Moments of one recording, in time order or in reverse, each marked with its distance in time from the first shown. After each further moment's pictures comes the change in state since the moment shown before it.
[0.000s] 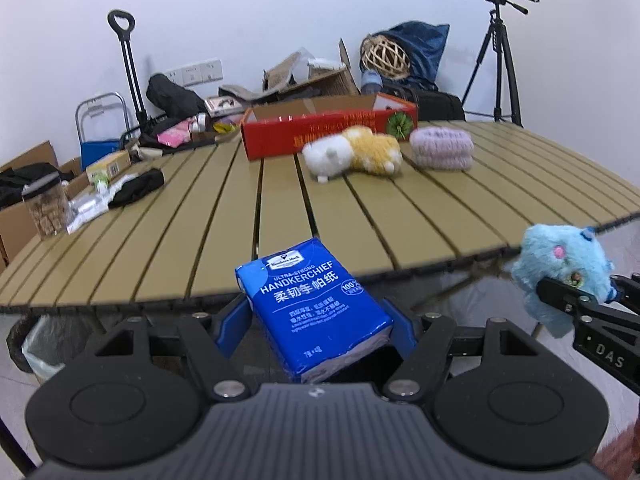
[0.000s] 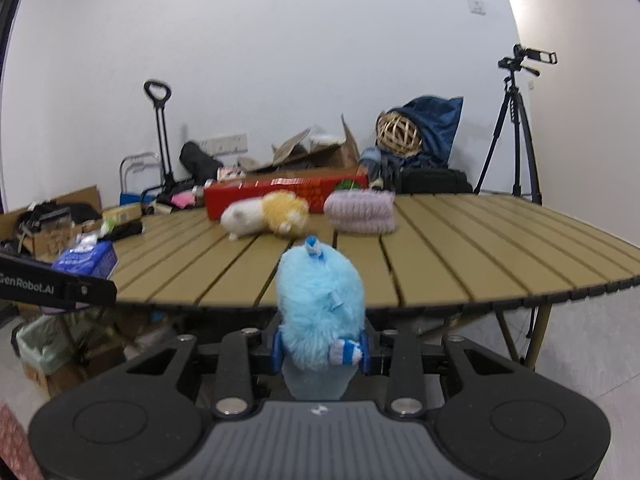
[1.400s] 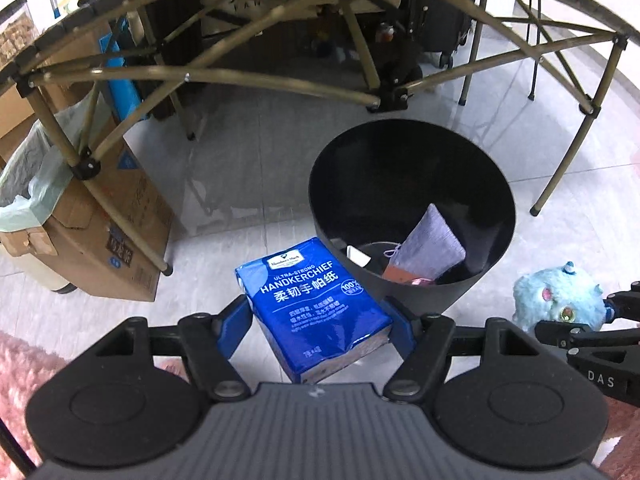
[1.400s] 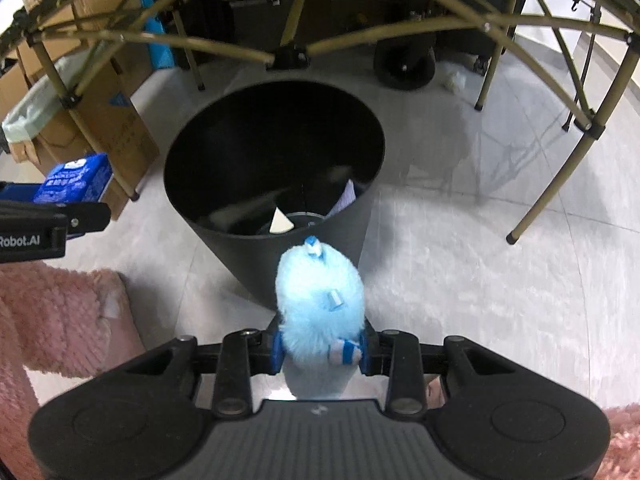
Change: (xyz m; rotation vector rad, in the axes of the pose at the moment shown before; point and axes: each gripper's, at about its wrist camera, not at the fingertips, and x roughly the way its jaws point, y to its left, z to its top) left arm 0.068 0.019 -0.146 0.001 0.449 -0.023; right arm 0.041 0.055 -0.141 -0.046 0.789 0.012
